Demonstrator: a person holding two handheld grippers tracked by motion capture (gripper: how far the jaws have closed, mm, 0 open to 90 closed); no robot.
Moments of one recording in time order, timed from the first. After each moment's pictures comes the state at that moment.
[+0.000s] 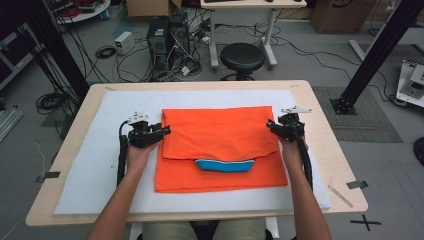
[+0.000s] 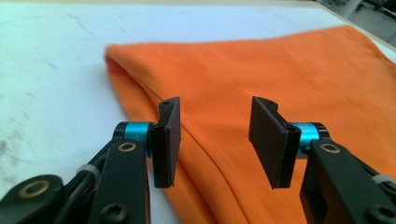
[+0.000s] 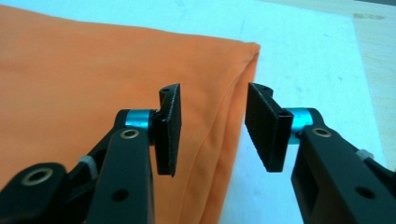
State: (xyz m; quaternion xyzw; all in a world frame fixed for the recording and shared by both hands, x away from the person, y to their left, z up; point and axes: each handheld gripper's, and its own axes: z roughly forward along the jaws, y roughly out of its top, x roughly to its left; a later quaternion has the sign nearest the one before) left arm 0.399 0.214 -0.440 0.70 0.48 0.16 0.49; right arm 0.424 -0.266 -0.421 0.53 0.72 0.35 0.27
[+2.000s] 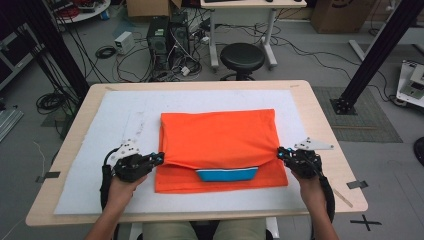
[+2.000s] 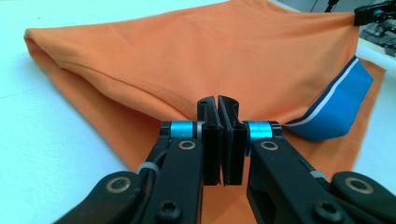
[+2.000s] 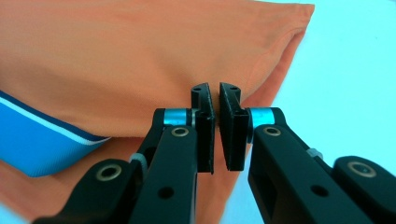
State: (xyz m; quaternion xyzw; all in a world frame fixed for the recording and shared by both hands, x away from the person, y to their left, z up) left arm 0.298 0.225 -0.424 0.75 0.38 0.14 0.52; right arm 0.305 -0.282 -0.411 0.46 0.77 0.39 0.23
